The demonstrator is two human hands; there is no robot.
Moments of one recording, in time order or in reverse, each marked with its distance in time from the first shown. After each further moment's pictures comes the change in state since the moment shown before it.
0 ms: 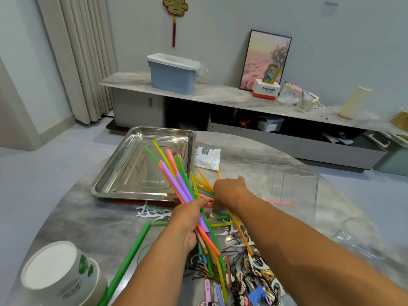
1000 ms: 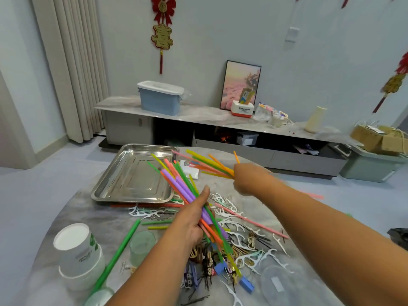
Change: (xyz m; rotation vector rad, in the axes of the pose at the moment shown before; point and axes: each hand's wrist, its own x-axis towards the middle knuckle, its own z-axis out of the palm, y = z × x) left_hand -0.105 0.001 0.046 -0.167 -0.225 -0.079; right_hand -0.151 0.097 -0.073 0.045 0.264 0.166
